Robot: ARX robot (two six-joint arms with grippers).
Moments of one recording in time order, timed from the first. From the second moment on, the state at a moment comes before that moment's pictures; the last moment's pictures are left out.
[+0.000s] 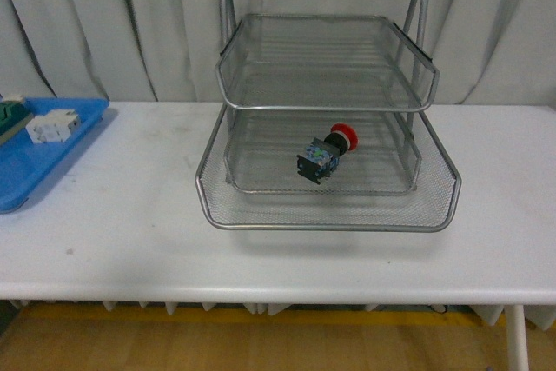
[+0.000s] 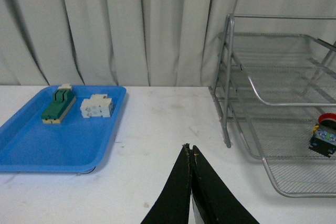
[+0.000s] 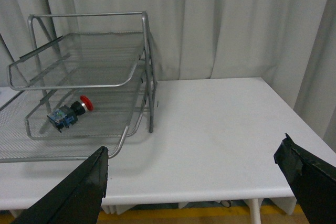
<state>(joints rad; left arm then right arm) -0.17 0.77 0.13 0.63 -0.17 0.00 0.00 0.00 0.01 0.00 0.00 0.00</state>
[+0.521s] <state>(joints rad) 0.00 0.49 0.01 0.48 0.00 0.00 0.00 0.00 0.01 0.00 0.00 0.00</state>
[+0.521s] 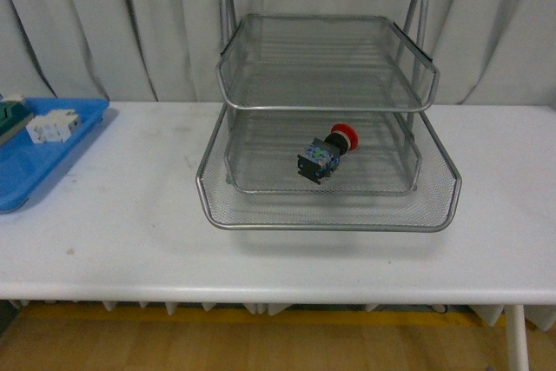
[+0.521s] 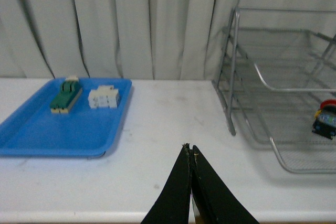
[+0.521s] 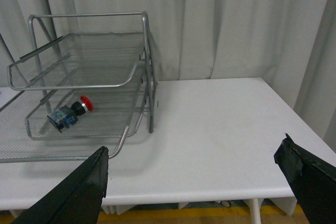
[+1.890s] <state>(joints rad) 0.00 0.00 0.01 0.00 0.00 0.00 0.00 0.00 0.01 0.00 0.00 0.00</state>
